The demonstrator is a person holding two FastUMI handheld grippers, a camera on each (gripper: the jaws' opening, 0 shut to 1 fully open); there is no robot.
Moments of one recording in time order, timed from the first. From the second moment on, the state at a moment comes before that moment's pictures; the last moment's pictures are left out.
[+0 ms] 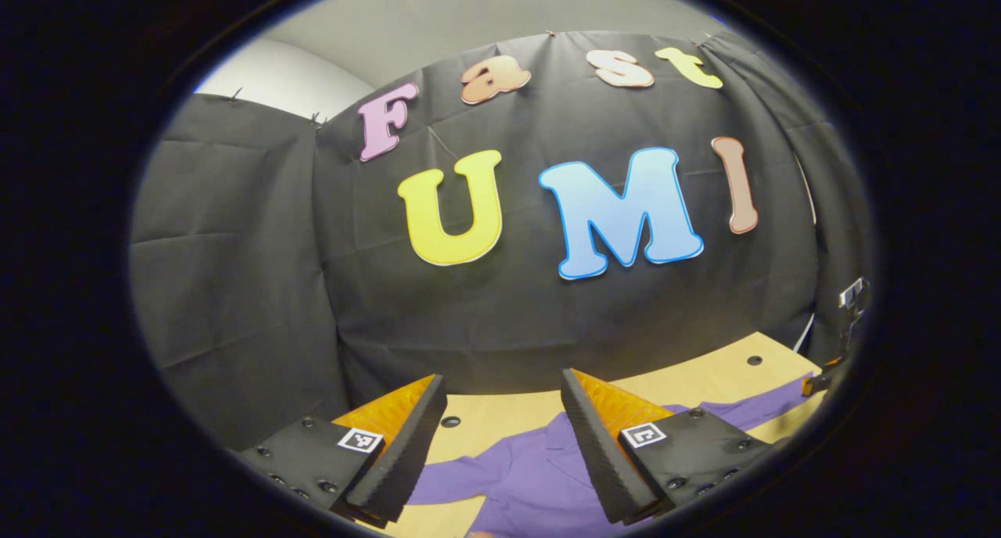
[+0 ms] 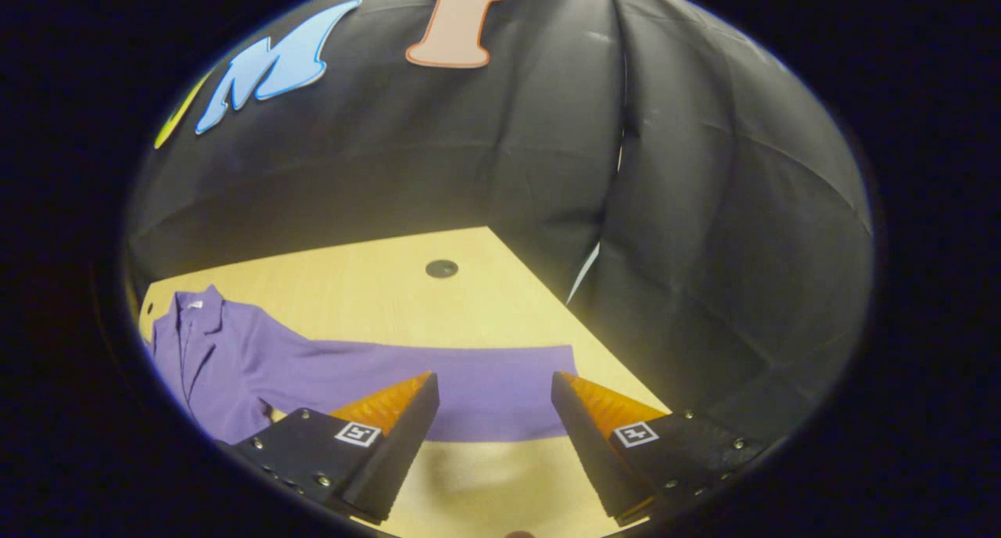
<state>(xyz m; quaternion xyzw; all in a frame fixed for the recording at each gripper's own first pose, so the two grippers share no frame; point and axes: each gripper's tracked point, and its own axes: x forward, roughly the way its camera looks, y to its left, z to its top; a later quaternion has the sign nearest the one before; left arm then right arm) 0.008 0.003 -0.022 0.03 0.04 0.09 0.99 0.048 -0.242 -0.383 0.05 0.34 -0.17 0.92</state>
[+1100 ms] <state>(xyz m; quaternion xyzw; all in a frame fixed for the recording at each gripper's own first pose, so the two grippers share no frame) 0.005 0.007 -0.037 0.01 0.06 0.13 0.99 0.051 -0.231 -0.463 0.13 0.40 -0.13 0.90</state>
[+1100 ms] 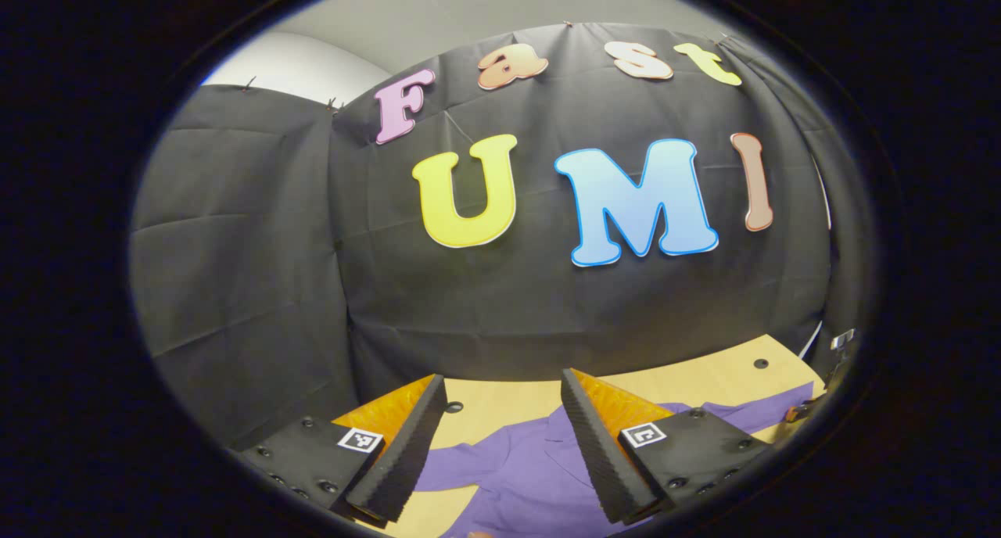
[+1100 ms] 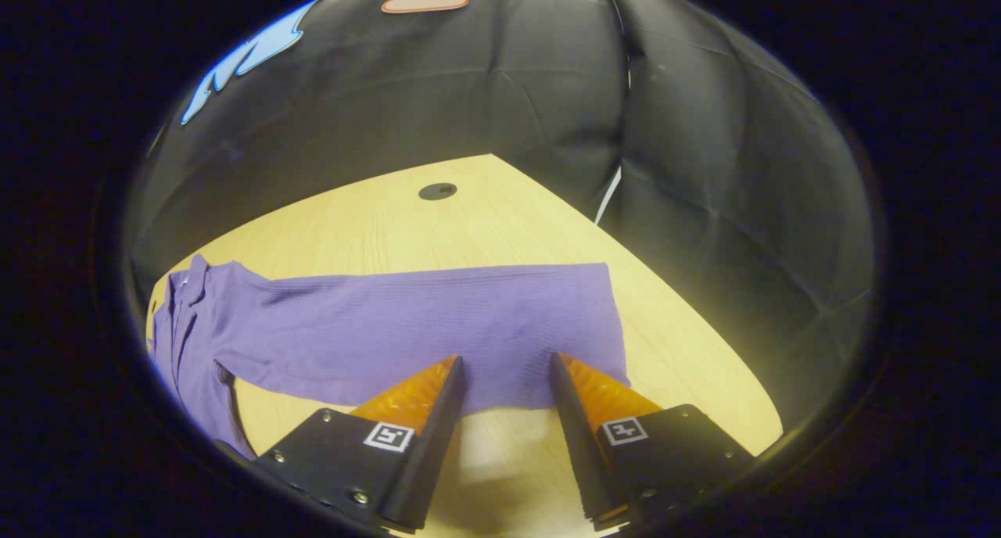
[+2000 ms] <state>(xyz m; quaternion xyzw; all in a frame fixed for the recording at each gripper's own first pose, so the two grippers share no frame) -0.018 0.043 -0.056 0.01 0.06 0.12 0.99 0.086 -0.135 -0.374 0.25 0.38 -0.08 0.89</state>
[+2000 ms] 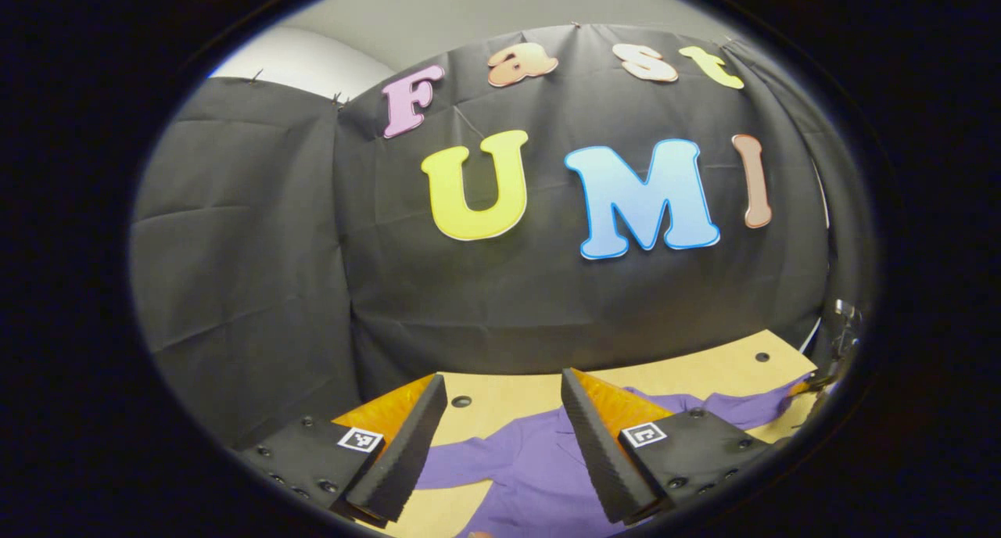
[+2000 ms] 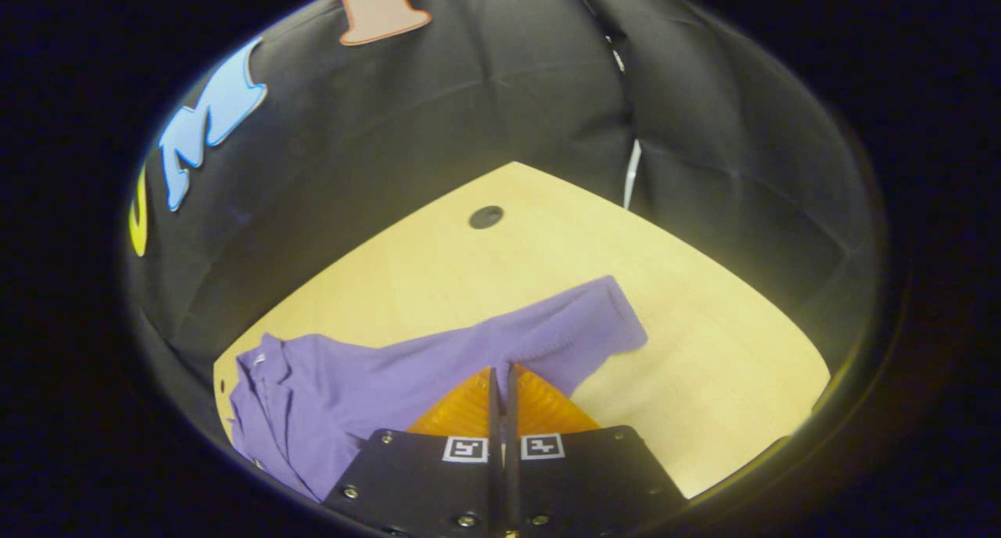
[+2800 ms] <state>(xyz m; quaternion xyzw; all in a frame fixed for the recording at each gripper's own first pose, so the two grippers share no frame) -0.065 0.185 -0.144 -0.01 0.11 0.16 0.98 0.080 0.133 -0.277 0.29 0.36 0.09 0.88</state>
